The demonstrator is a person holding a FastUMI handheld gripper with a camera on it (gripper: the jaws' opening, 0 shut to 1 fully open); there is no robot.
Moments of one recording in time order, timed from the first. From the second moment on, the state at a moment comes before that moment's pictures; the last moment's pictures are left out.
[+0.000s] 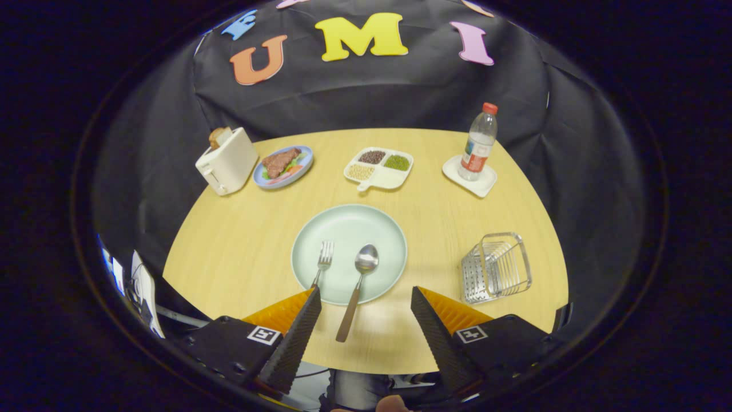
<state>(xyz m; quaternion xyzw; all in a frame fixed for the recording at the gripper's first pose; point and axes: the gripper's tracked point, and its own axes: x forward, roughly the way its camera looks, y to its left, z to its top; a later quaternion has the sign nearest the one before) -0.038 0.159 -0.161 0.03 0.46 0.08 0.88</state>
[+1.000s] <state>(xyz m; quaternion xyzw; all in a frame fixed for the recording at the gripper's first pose) -0.052 0.178 -0.248 0.08 0.59 0.08 0.80</state>
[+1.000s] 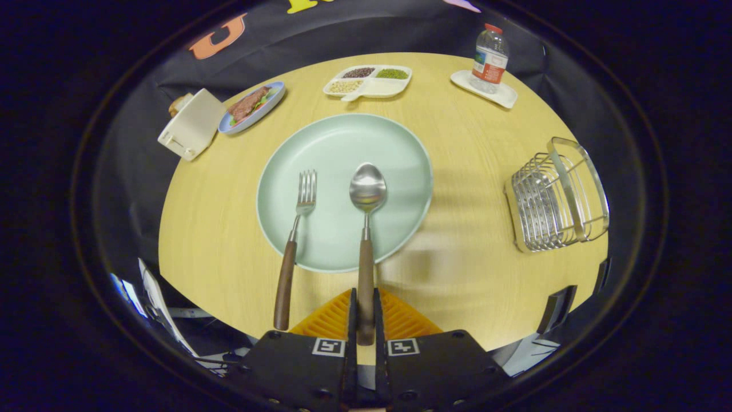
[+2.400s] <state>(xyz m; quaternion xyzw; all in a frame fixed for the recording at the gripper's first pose) -0.077 -0.020 -0.155 0.15 0.57 -0.01 0.81</state>
